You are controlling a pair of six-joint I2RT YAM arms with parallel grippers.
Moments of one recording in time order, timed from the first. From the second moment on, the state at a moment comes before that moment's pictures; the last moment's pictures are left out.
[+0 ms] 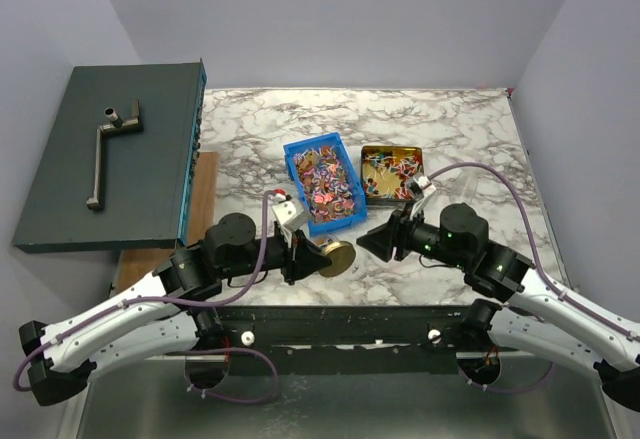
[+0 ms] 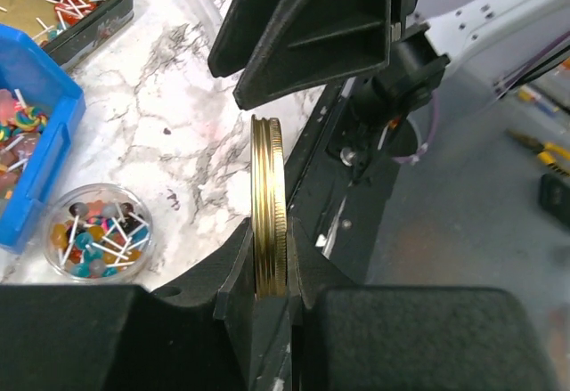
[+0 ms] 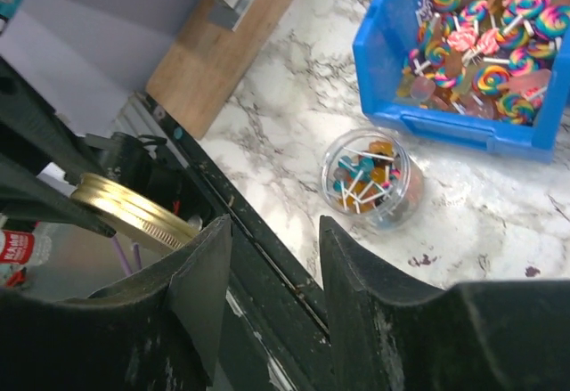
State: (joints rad) left arm -1.08 0.71 0.74 -0.31 0.20 -0.31; right arm 0.89 0.74 0.67 -0.22 -0.09 0.55
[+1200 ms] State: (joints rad) left arm -0.80 0.42 0.40 0.19 0.51 -1.00; right arm 0.89 0.70 0.46 0.42 -0.50 0.79
